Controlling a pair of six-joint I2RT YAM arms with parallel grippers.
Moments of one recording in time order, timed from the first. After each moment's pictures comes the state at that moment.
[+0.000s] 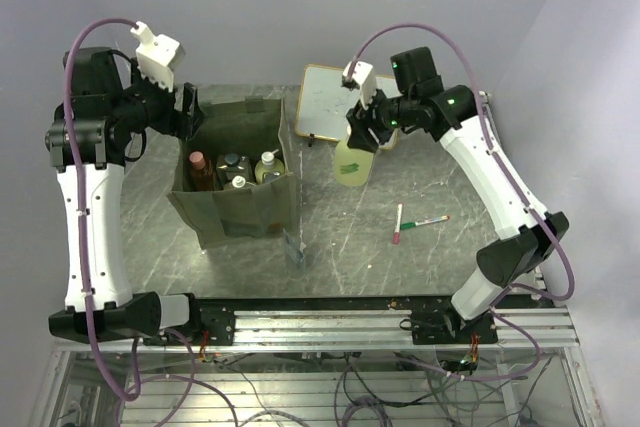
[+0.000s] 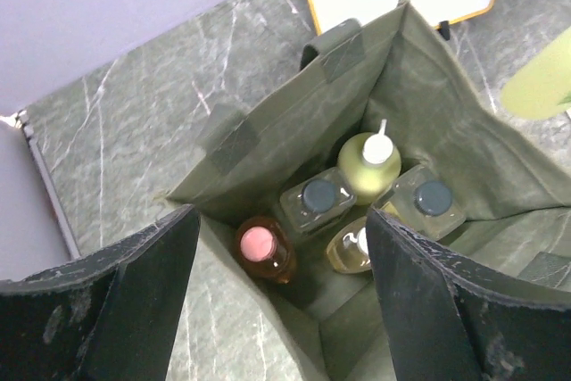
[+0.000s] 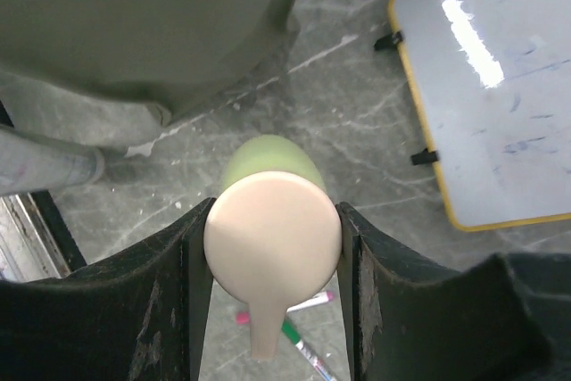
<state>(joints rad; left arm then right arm) 0.10 1.28 1.77 -1.00 0.53 0.35 0.49 1.65 1.94 -1.01 -0.44 -0.46</state>
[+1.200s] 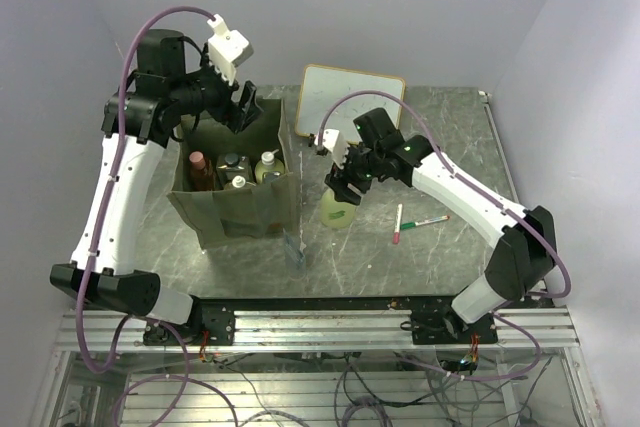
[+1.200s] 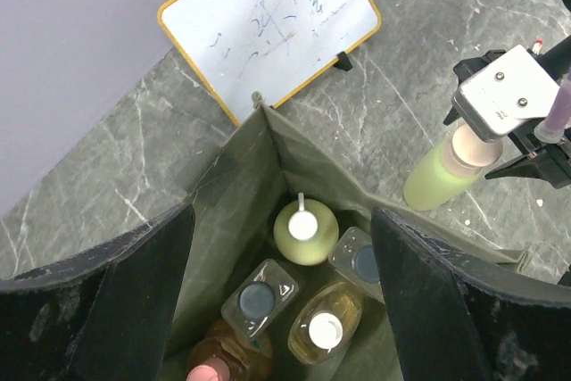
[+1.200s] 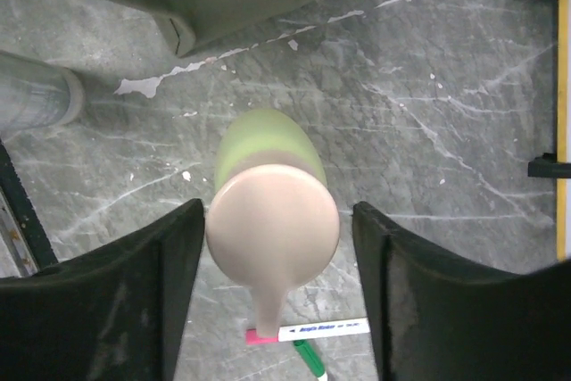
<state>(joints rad) -0.21 1.43 1.84 -0.88 0.54 0.37 0.64 1.58 1.36 -0.70 -0.37 -0.55</state>
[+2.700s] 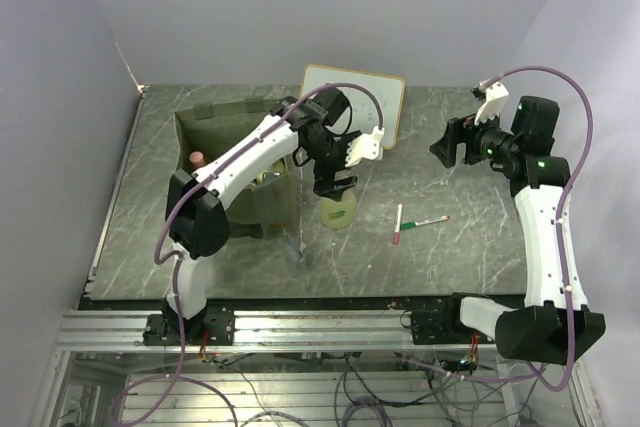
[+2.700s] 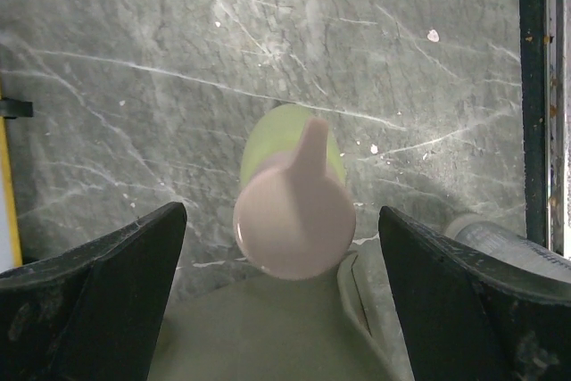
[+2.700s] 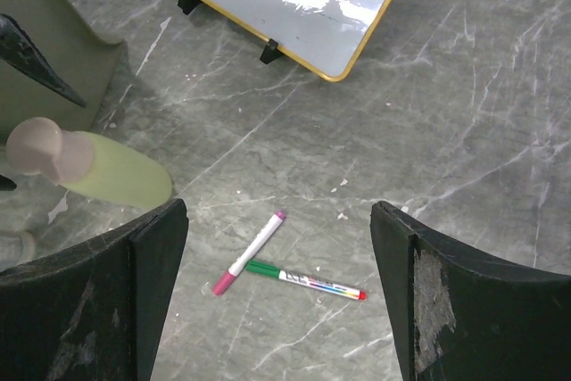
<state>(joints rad) -0.74 1.98 1.98 -1.12 0.55 0.89 -0.12 1.16 1.29 -0.68 -0.56 -0.24</state>
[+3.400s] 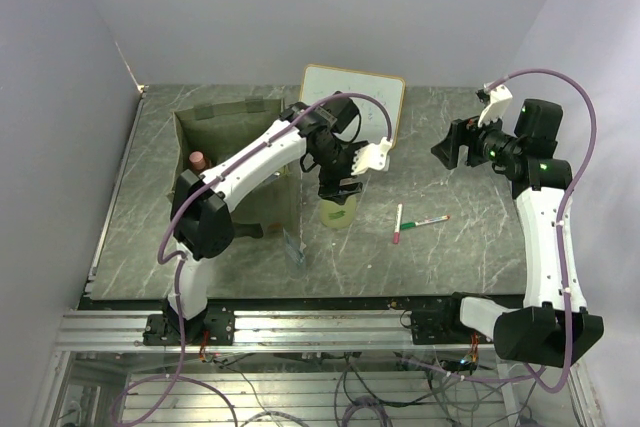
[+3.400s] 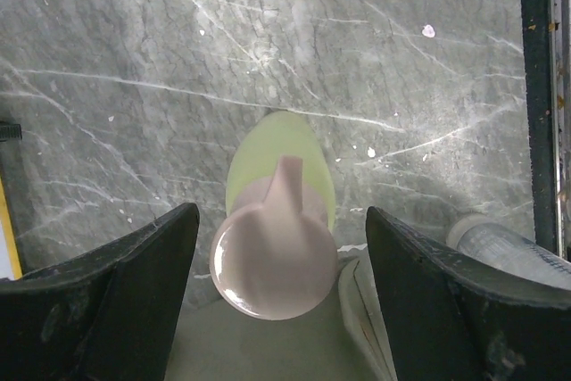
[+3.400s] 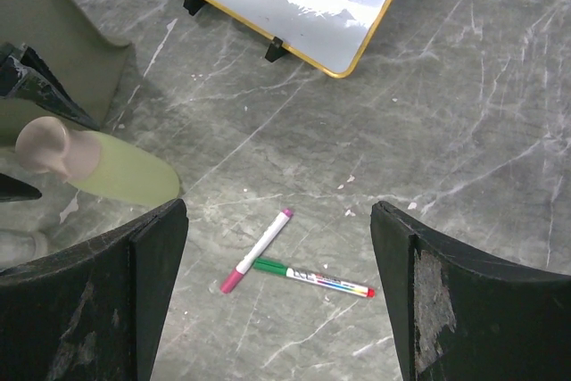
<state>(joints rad) -0.79 2.01 1.98 -1.13 0.52 0.92 -0.15 1.15 1.27 -0.68 -0.60 -0.22</state>
